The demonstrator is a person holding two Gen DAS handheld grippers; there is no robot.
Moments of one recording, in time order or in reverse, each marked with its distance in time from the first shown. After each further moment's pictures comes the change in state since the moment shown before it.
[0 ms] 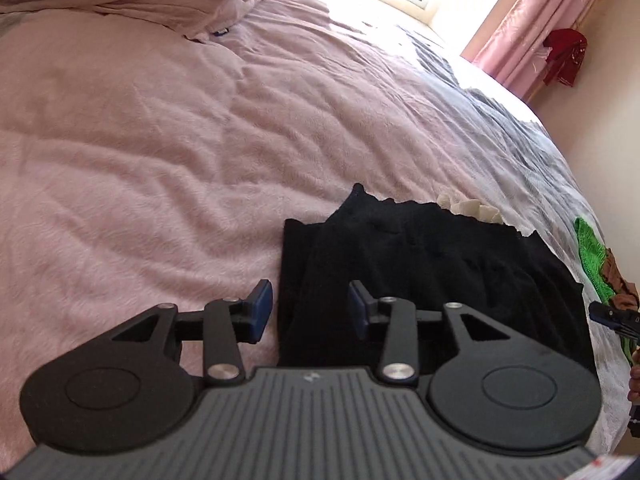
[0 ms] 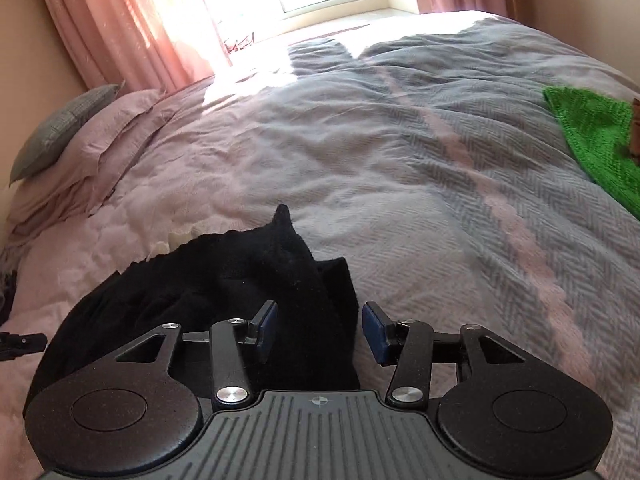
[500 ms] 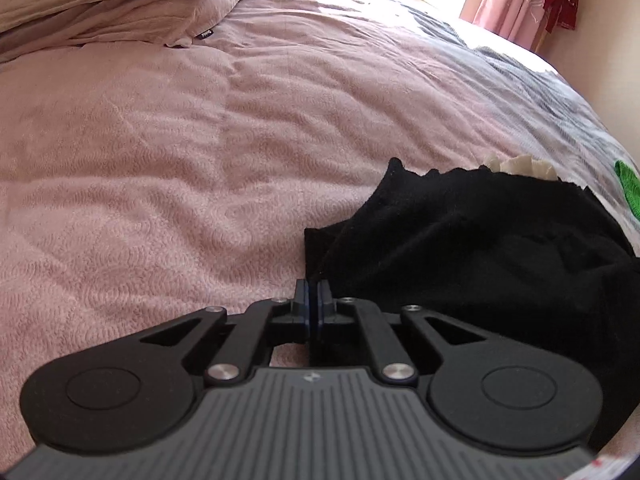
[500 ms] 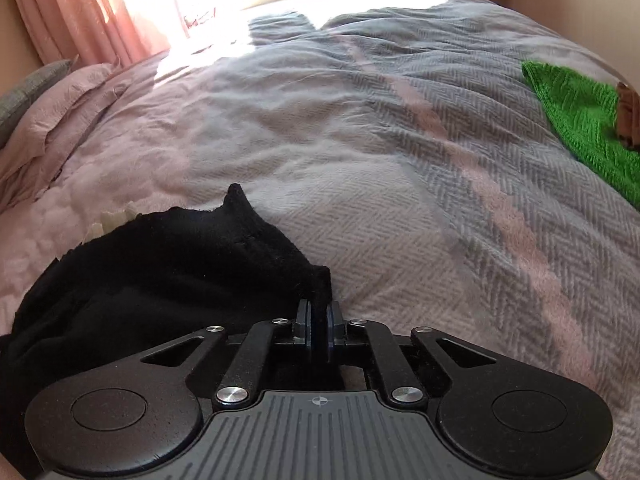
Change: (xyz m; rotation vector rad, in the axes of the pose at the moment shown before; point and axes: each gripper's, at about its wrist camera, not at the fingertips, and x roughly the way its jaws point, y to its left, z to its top) left arm 0.042 -0.005 -0.005 0.208 -0.015 0.126; right arm 0.035 -0.010 0.002 -0.001 0.076 -0.159
